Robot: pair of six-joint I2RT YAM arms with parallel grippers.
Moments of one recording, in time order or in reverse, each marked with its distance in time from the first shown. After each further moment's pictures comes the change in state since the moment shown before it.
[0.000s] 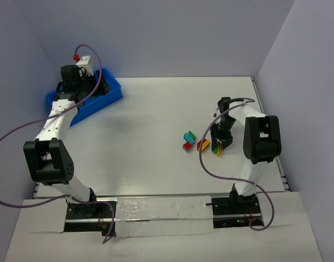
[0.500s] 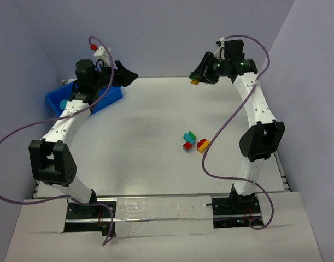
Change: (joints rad) left arm -0.153 -0.010 -0.002 0.336 0.250 -0.276; right arm 0.046 0.042 0.809 0.196 -0.329 0.380
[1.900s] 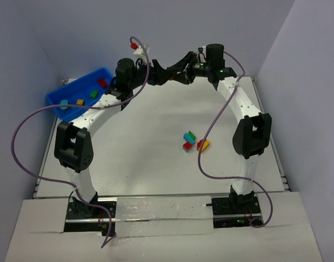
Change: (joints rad) left arm -0.331 0.241 0.195 0.172 -0.139 -0.104; right arm 0.133 0.079 -0.130 0.500 -0.275 0.690
